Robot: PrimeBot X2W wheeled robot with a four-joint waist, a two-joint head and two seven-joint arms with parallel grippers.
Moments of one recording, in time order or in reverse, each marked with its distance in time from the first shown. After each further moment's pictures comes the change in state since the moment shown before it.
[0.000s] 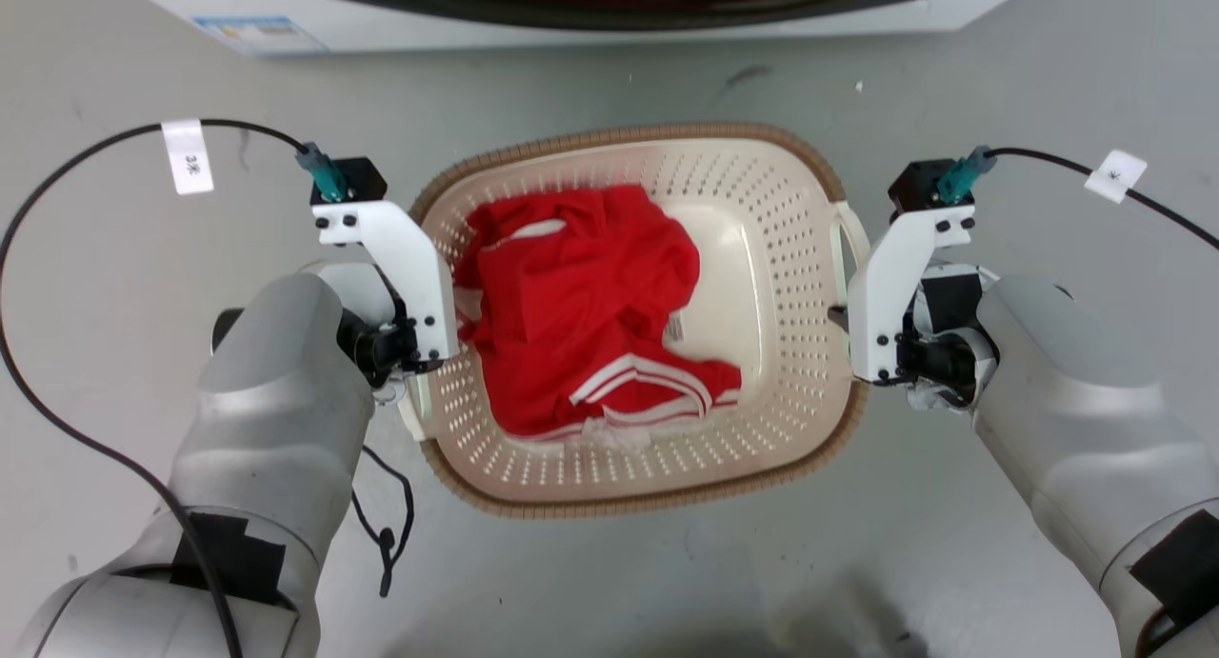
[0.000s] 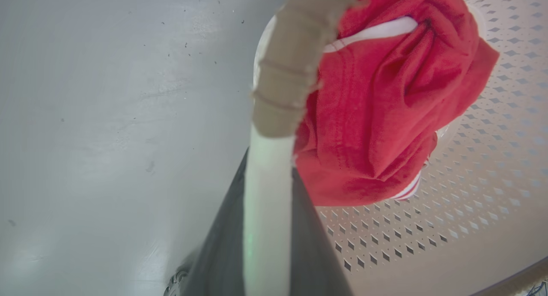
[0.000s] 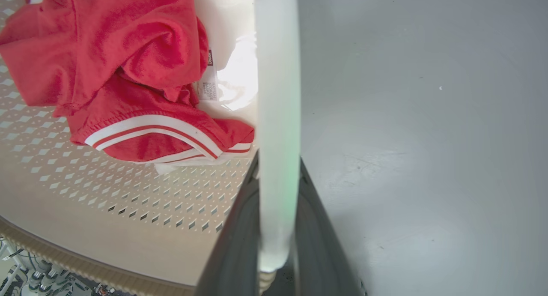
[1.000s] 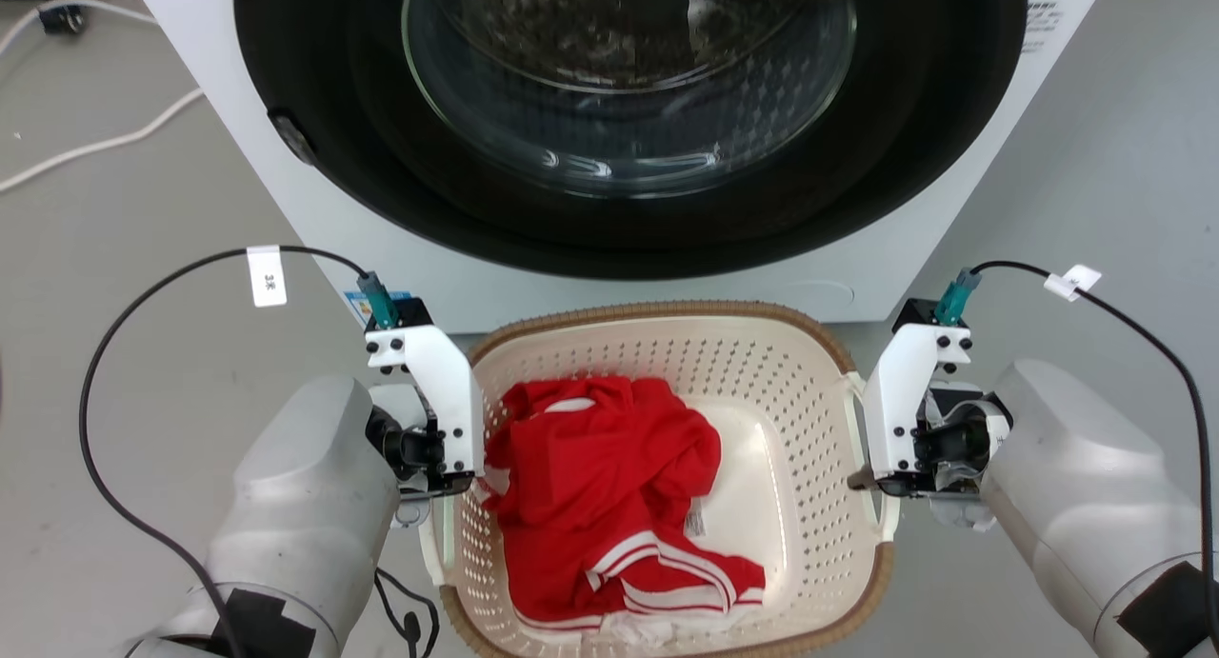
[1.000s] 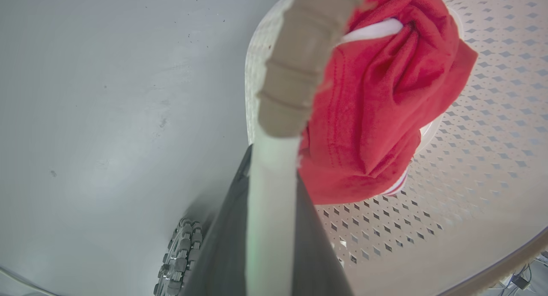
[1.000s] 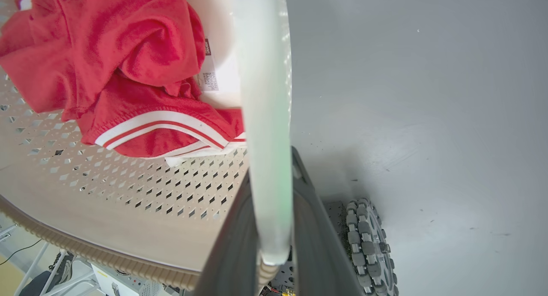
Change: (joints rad) left arm 0.147 -0.015 -0.112 -0.015 -0.164 0.003 0.240; right arm 0.087 0.012 0.010 0.124 0.165 0.000 0.347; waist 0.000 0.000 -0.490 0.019
